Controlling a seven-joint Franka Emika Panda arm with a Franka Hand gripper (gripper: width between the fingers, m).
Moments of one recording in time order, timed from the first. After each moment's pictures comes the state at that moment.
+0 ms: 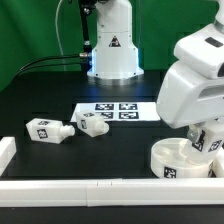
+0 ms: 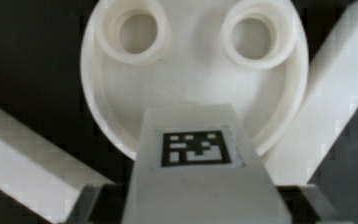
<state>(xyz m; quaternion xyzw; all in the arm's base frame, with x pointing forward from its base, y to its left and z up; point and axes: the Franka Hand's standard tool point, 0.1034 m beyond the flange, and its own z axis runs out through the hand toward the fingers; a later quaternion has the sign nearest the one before) 0.630 0.114 0.075 0.97 0.23 -0.11 0.06</state>
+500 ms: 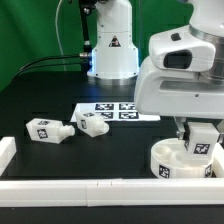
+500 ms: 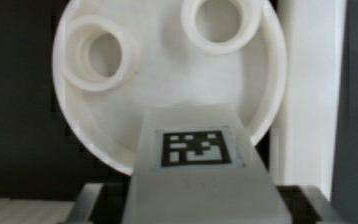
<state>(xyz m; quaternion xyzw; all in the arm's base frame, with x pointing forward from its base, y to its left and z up) 0.631 0.106 0.073 0.99 -0.05 -0.09 0.04</state>
